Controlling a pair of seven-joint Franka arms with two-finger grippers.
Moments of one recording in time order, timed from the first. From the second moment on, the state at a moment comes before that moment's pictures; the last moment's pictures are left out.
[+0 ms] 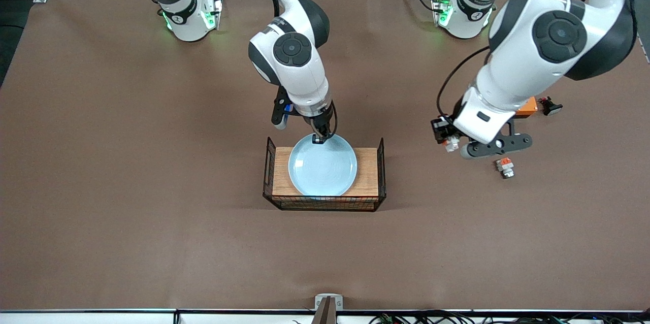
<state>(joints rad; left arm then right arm) -0.04 0.25 -0.43 -1.54 0.03 1.84 -0.66 0.75 0.56 0.00 -1.44 0.07 2.17 2.43</state>
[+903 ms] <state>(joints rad) -0.29 0.51 -0.43 -1.38 0.03 2.02 -1.25 0.75 0.55 -0.01 -1.28 0.06 2.00 2.37</state>
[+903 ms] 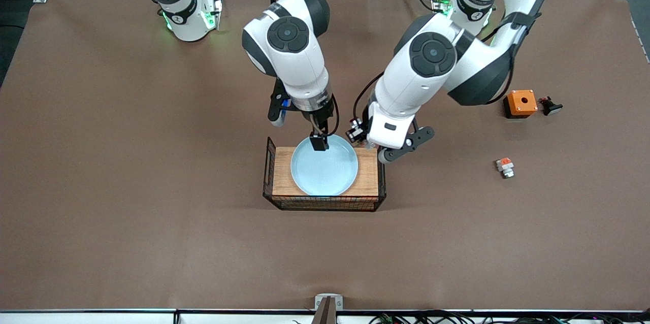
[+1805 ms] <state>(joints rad) -0.36 0.69 -0.40 -1.37 0.03 2.38 -1.37 0.43 0.20 -0.02 -1.25 0.06 1.43 1.22</state>
